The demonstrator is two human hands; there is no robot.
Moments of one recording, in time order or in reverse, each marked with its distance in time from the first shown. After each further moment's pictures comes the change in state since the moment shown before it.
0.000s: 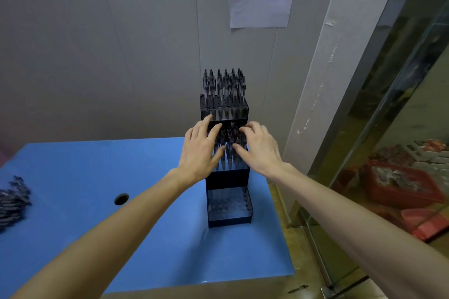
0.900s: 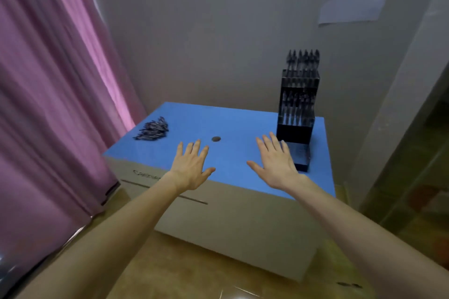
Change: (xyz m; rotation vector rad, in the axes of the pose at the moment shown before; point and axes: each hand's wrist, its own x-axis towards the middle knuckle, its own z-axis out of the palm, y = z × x) left_hand -0.349 0.005 -0.174 0.573 -0.575 -0.414; right_hand -0.246 -0.148 -0.028 -0.066 -0.313 -0.342
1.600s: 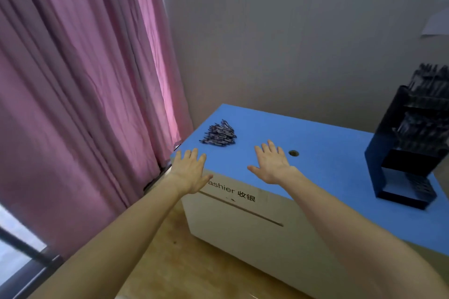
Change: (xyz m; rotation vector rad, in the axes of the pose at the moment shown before) left_hand -0.024 -0.323 0.121 -0.053 -0.098 -0.120; right_hand 0.193 -0.315 0.050 -0.131 -0.231 -0.107
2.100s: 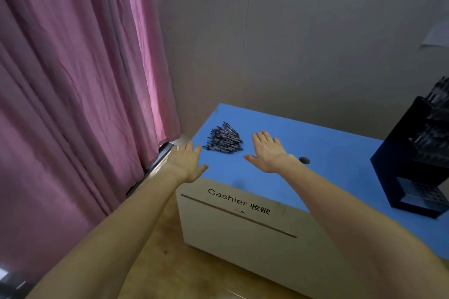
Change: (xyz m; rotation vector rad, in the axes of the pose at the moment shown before) left_hand 0.110 -0.124 0.044 -0.144 -0.002 0.082; right_hand 0.117 -0.076 -0.034 -0.052 0.008 0.043
